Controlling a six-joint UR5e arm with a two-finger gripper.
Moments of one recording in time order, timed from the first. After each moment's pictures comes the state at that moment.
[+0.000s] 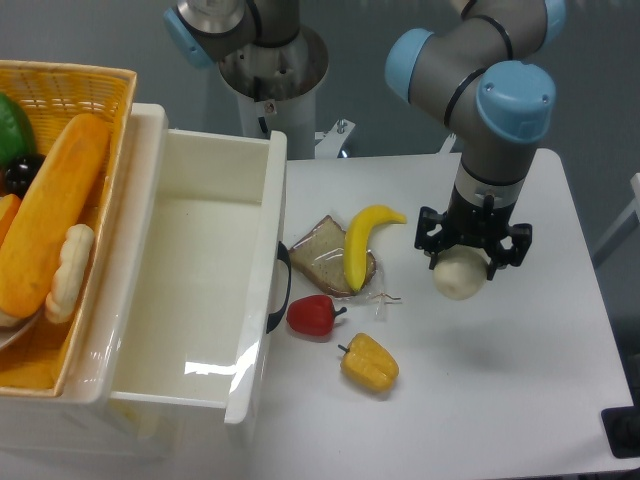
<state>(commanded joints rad) 2.70 -1.90 -1.53 -1.14 1.47 0.92</state>
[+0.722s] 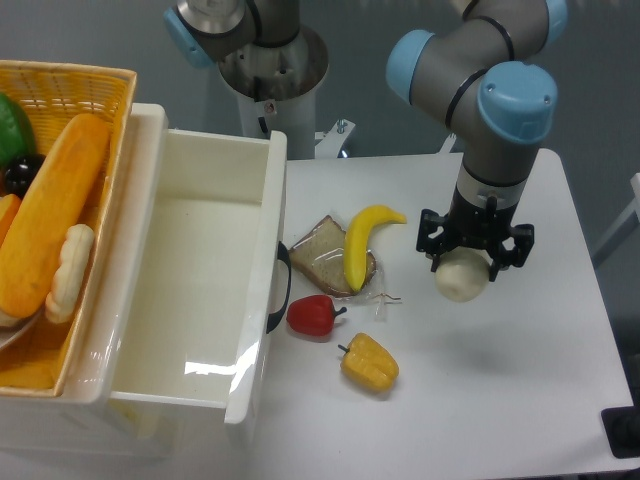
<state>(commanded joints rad) 2.70 -1.88 -1.52 -1.14 1.47 0.86</state>
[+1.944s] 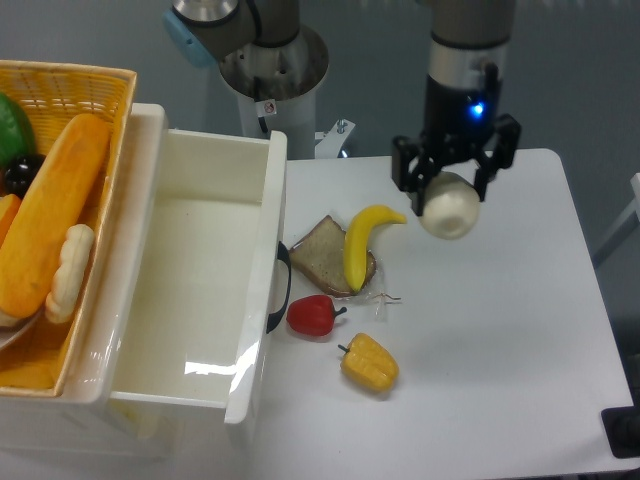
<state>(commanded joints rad) 2.64 -1.61 -1.54 -1.21 1.33 0.27</state>
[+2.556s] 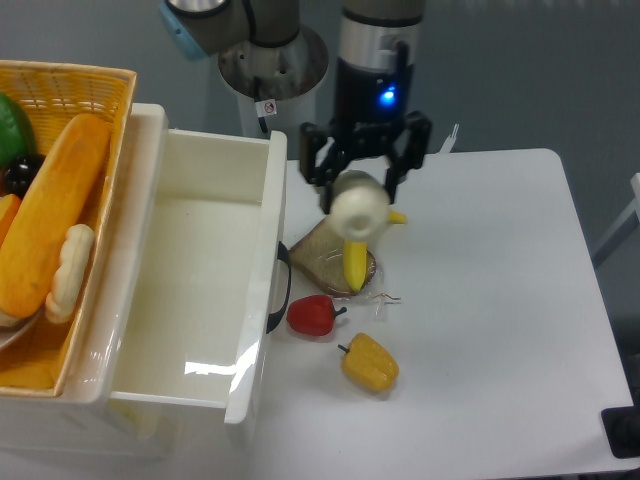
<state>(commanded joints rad) 2.49 -1.60 -1.57 -1.21 1.27 0.16</state>
